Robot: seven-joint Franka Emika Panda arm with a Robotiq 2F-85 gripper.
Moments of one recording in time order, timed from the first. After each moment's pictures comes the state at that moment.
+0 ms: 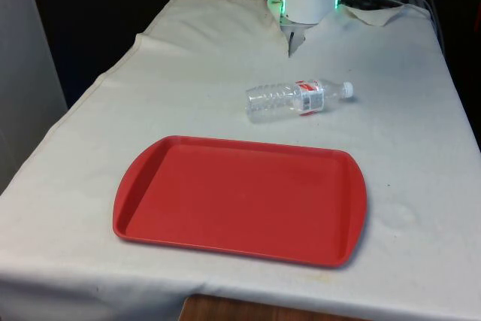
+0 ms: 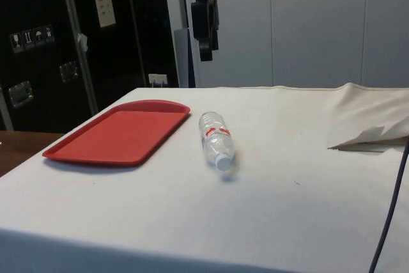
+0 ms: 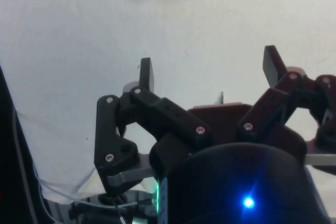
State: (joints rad) arm 0.17 -0.17 -0.07 -2.40 -0.04 2.24 -0.05
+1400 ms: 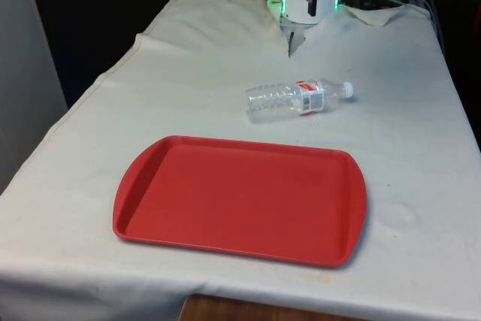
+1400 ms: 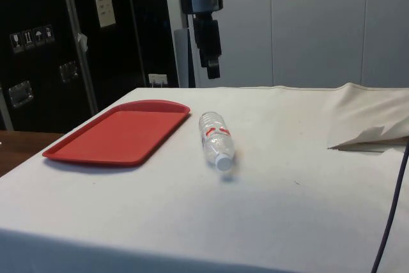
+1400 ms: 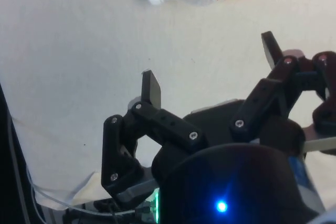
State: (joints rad) arm 0.17 -0.11 -0.04 -2.42 -0.04 2.30 -0.31
